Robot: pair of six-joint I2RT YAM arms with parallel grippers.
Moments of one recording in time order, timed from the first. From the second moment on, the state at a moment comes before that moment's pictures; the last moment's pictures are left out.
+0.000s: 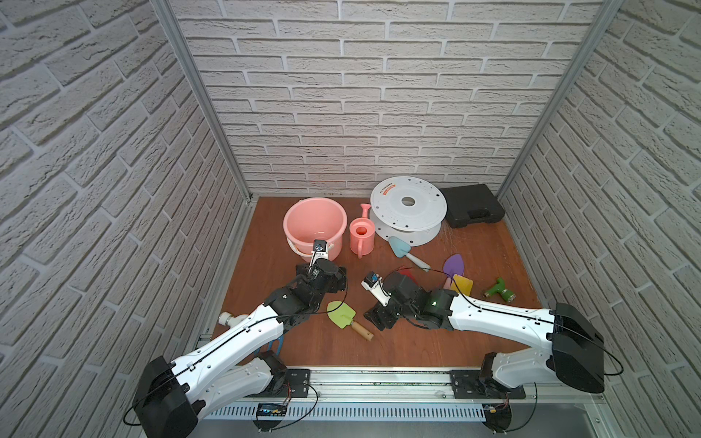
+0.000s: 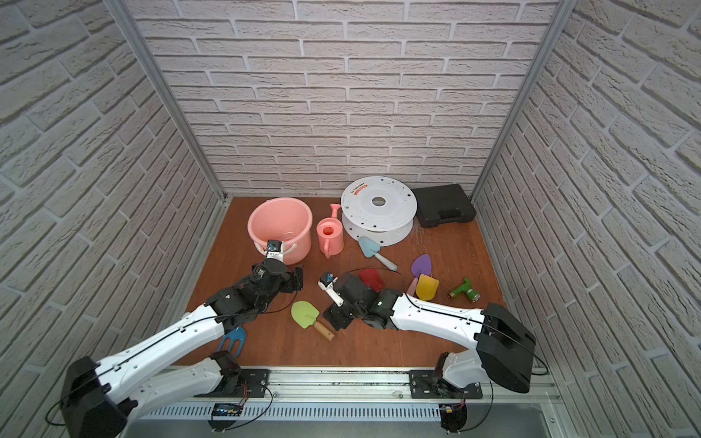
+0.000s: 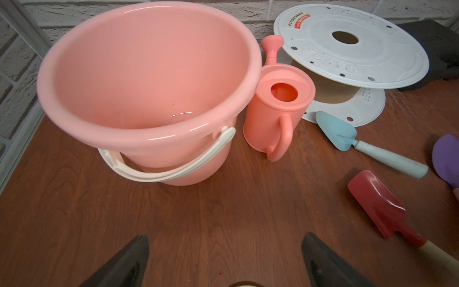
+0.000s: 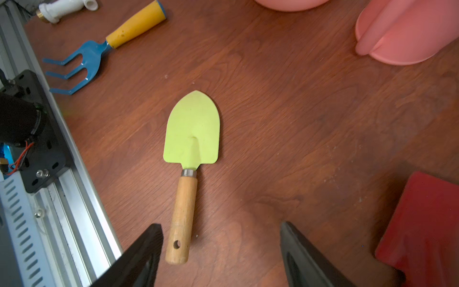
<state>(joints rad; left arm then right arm) -0.64 0.96 0.68 -0.39 -0.50 -0.45 0.99 1.40 0.85 -0.35 -0.01 0.22</state>
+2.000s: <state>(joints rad) -0.50 1.00 0.58 0.06 0.28 -0.72 1.11 1.11 0.56 -0.07 0.42 0.19</state>
